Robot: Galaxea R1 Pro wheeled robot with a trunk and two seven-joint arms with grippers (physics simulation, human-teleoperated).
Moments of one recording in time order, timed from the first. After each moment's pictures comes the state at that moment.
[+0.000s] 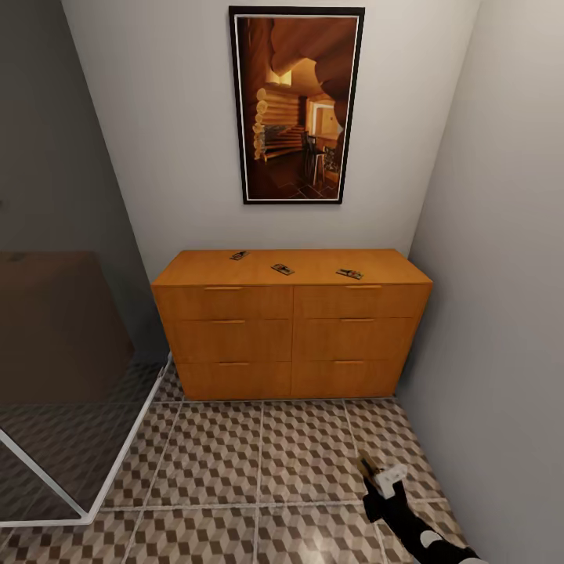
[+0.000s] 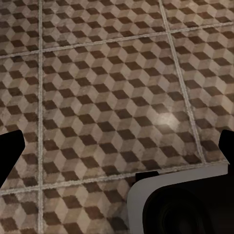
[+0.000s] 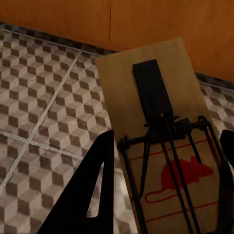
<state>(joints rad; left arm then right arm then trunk) 0.03 0.15 0.00 0.07 0.00 -1.03 -0.11 -0.58 -0.06 0.07 -0.02 0.16 -0.55 0.16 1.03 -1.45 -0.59</state>
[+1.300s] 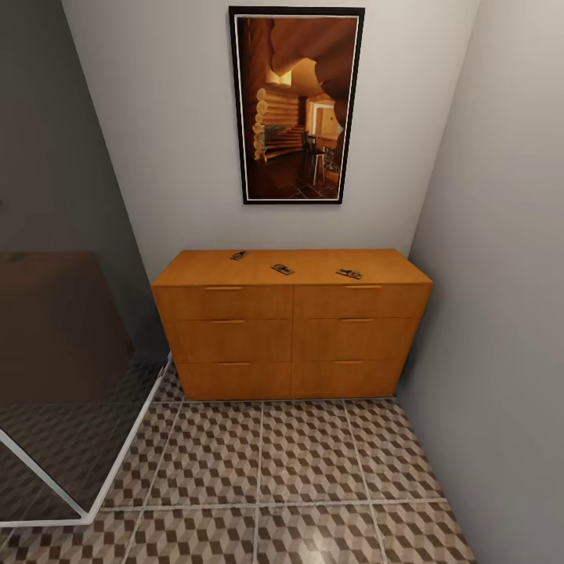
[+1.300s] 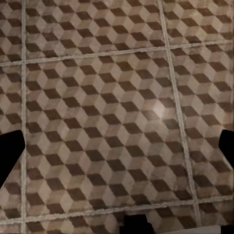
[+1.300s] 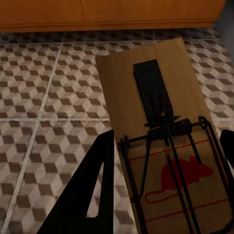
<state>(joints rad) 0.03 0.11 0.00 -0.60 0.01 -0.24 -0.11 -0.13 -0.03 0.07 -0.02 -0.15 -1.04 0.16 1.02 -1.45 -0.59</state>
